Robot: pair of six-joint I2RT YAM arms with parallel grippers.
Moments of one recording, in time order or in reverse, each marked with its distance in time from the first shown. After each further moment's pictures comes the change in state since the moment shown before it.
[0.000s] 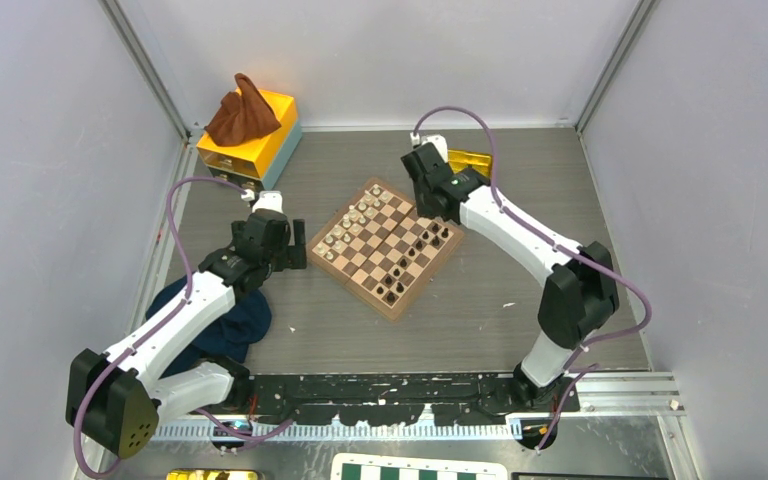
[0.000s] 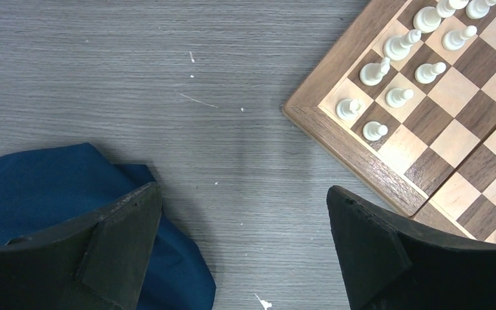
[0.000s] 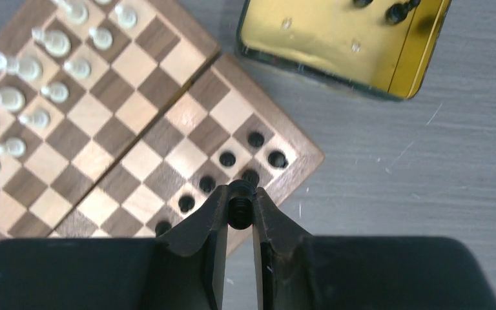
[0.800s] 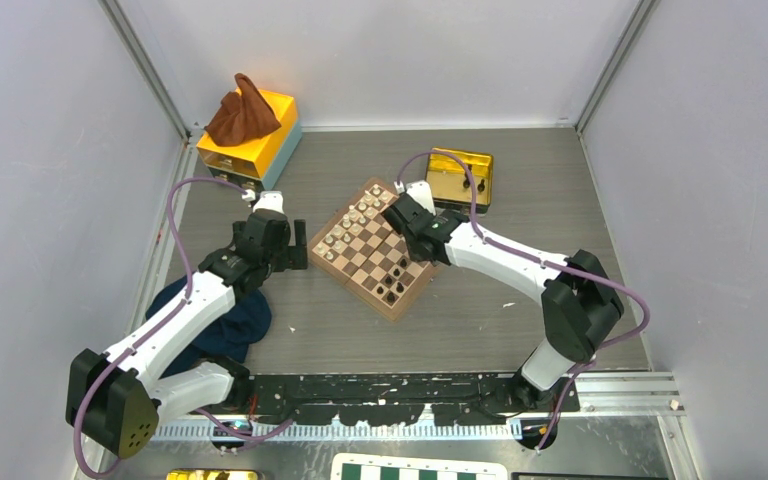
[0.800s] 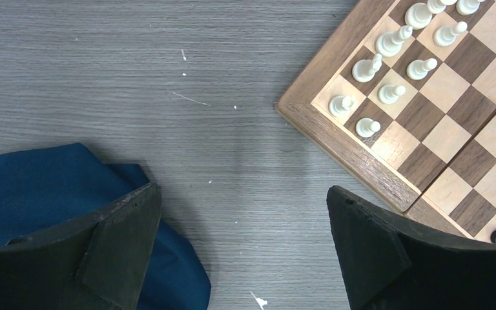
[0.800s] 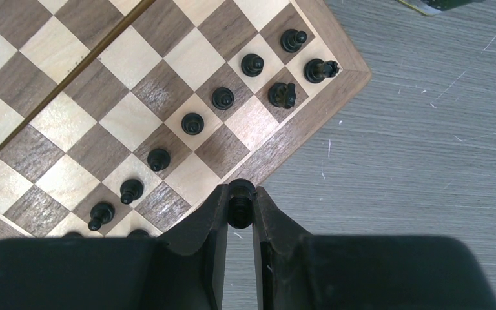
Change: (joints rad) left arm 0.000 0.000 0.000 0.000 0.024 -0.006; right arm 0.199 -0.084 -0.293 0.024 0.108 0.116
